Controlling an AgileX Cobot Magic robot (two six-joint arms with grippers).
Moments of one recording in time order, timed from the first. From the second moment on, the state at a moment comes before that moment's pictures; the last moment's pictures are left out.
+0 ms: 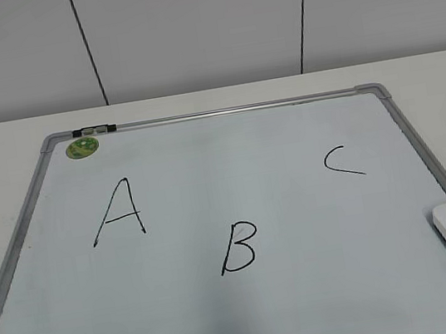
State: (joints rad) left arm 0.02 0.02 -0.53 -0.05 1.10 0.08; right arm 0.08 -0.02 -0.50 -0.05 1.15 0.05
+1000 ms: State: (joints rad) left arm 0.02 0.38 -0.57 -0.06 1.08 0.08; right arm 0.08 -0.02 -0.50 -0.05 1.15 0.05
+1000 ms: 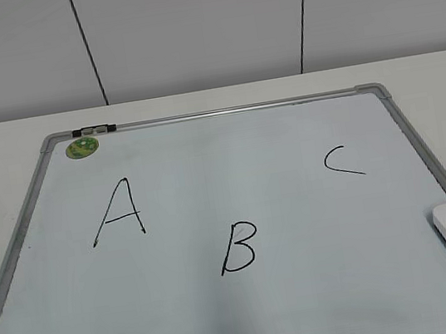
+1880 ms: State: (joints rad) left arm 0.02 1.18 -0.94 -0.07 1.03 0.02; right arm 0.08 -0.02 -0.50 -0.05 1.15 0.05
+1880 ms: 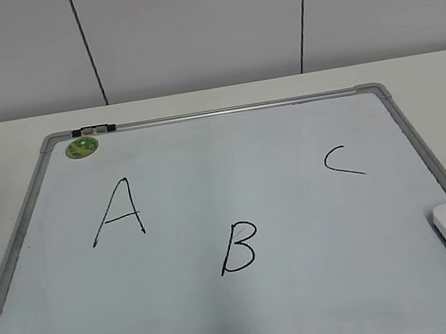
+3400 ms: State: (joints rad) left arm -0.03 1.99 -1.46 -0.04 1.01 0.00; right arm 0.08 -0.02 -0.50 -0.05 1.15 0.05
